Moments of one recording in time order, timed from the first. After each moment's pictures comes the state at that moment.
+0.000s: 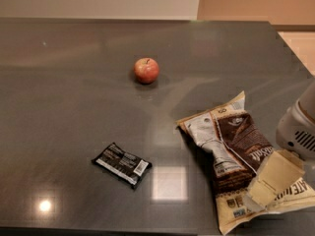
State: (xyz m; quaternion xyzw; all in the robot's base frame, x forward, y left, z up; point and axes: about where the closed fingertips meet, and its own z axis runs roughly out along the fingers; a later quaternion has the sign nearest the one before) arm 0.329 -0.208 0.862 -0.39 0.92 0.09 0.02
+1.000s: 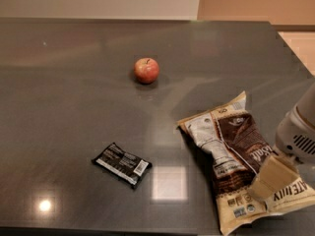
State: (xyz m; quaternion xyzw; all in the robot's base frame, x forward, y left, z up) arm 0.330 -0.214 0.850 -0.39 0.92 0.09 0.01
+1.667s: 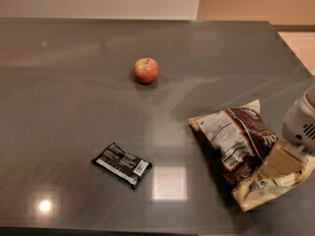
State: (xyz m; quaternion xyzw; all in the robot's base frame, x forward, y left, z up) arm 0.338 -0.216 0.871 -0.40 0.91 0.09 0.03
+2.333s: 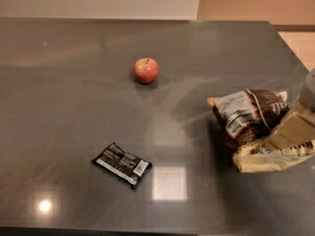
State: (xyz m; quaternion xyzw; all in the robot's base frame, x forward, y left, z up) arm 0.359 -0.213 0.932 -0.42 0.90 0.10 0.09
